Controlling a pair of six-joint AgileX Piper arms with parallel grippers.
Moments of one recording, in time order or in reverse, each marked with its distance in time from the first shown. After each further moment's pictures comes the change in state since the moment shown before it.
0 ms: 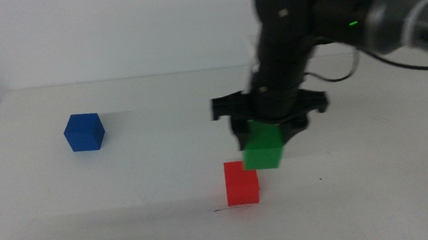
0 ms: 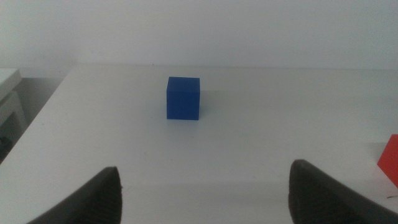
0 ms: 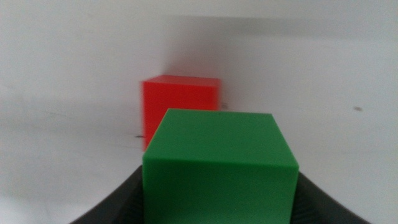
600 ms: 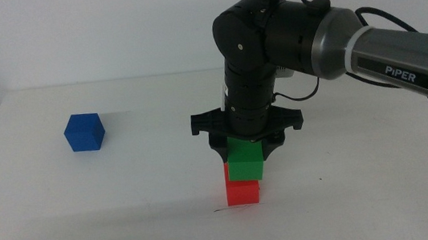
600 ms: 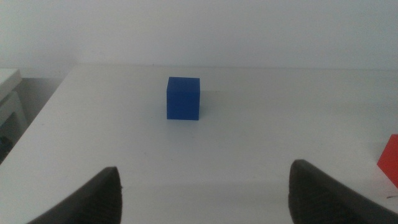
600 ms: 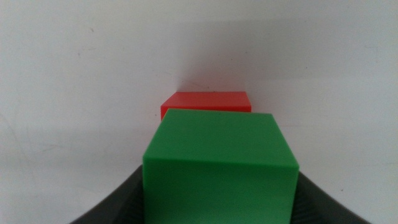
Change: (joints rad) left arm 0.000 0.000 0.000 0.000 0.000 0.000; right arm 0.057 0.124 -0.087 -0.055 0.000 0.142
